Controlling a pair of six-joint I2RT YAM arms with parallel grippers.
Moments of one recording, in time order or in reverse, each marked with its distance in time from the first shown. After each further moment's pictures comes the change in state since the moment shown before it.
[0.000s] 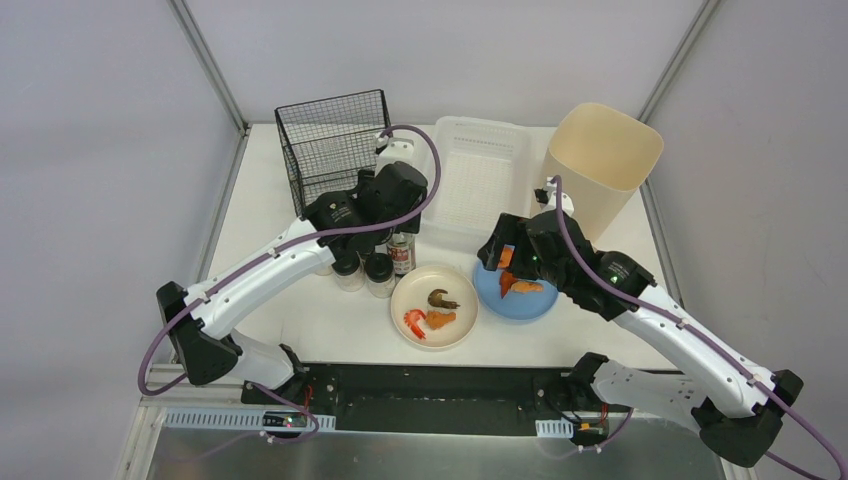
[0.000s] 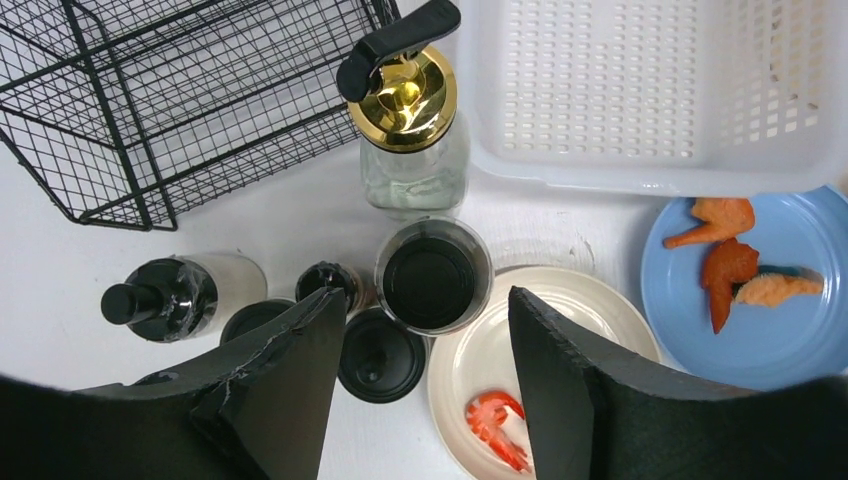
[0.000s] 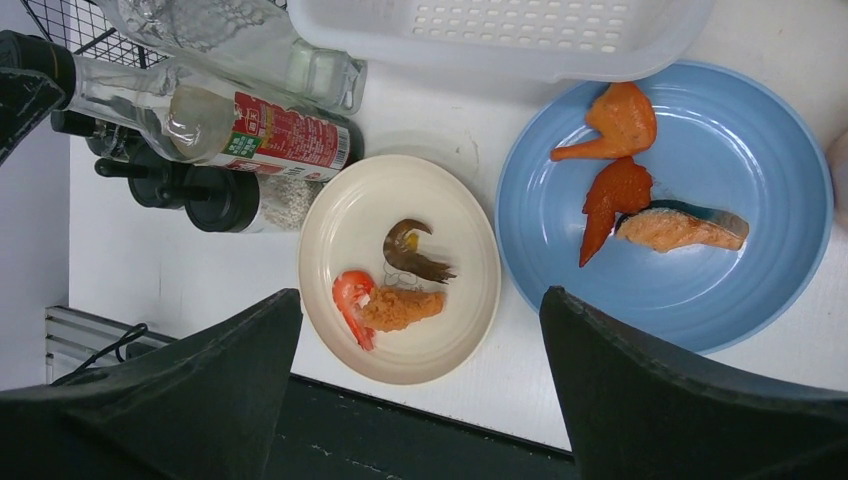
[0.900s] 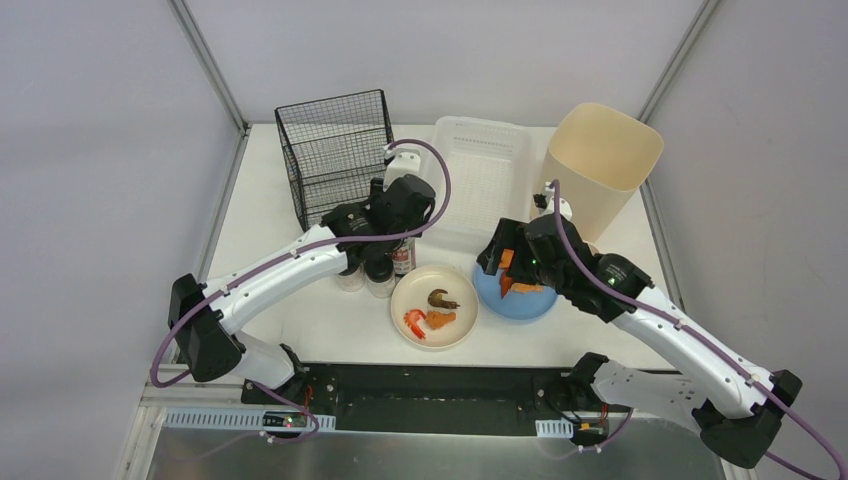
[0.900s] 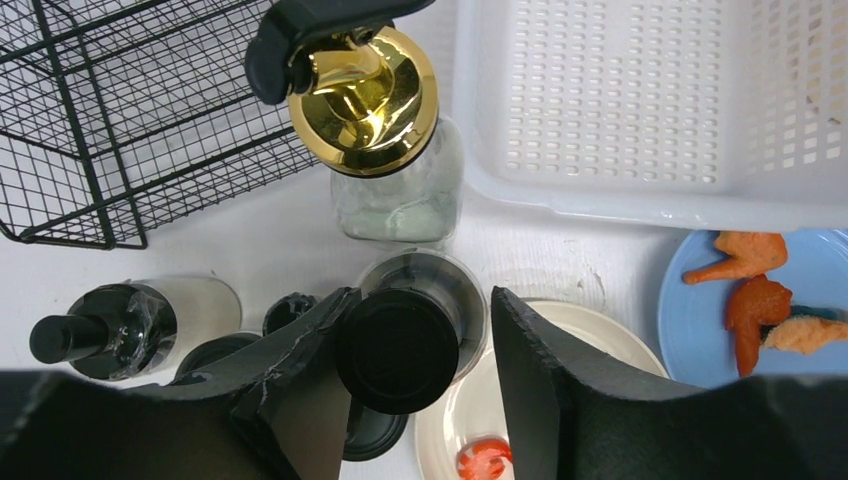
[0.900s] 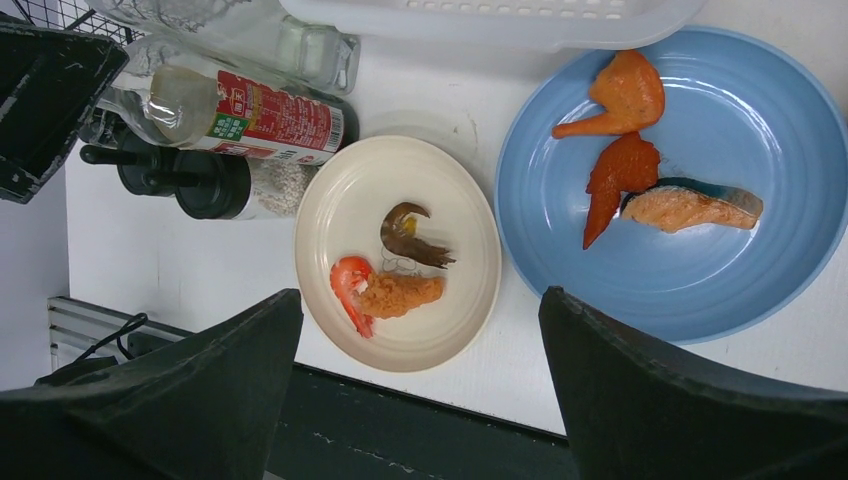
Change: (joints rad) left arm 0.002 0.021 -0.153 0.205 -0.039 0.007; right arm 0.000 -0.007 -0.032 -0.003 -0.026 0.027
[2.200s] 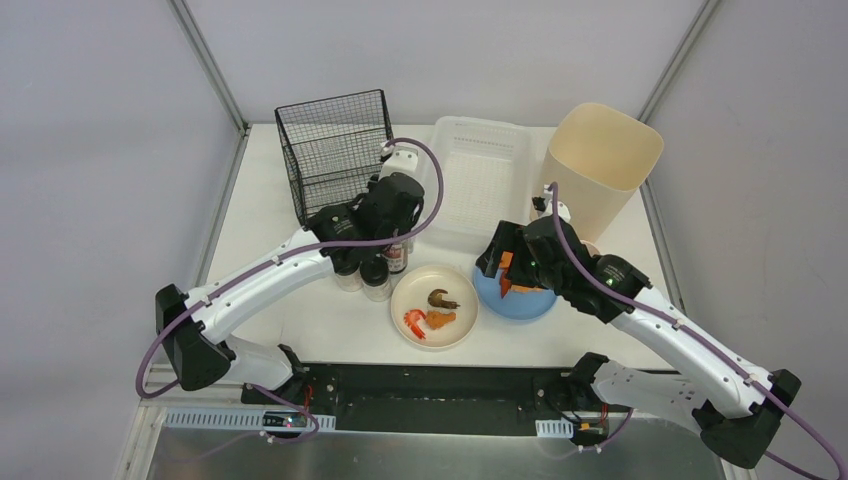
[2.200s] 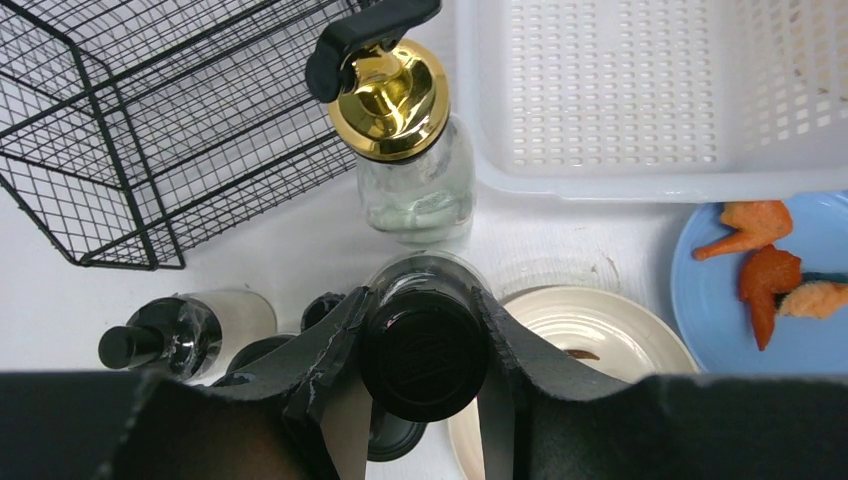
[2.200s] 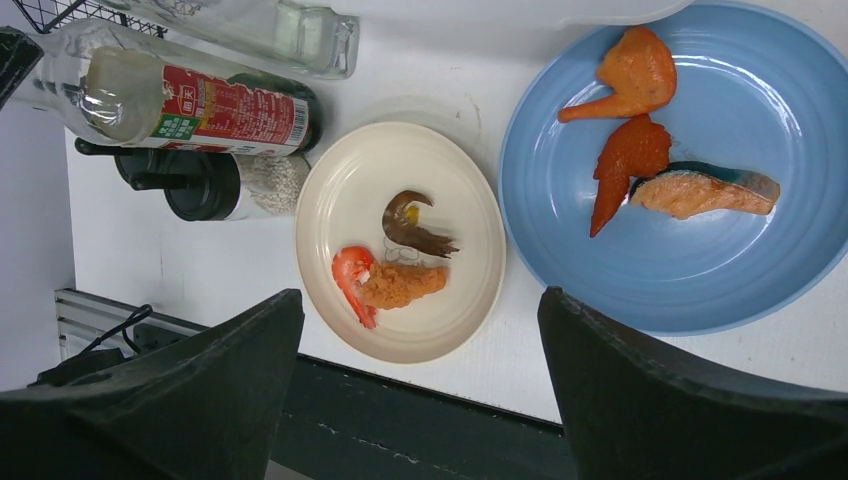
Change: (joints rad) left arm 0.000 -0.069 -0.013 -0.006 0.003 0.109; right arm 0.000 -0.003 -0.019 0.000 -0.023 0.025
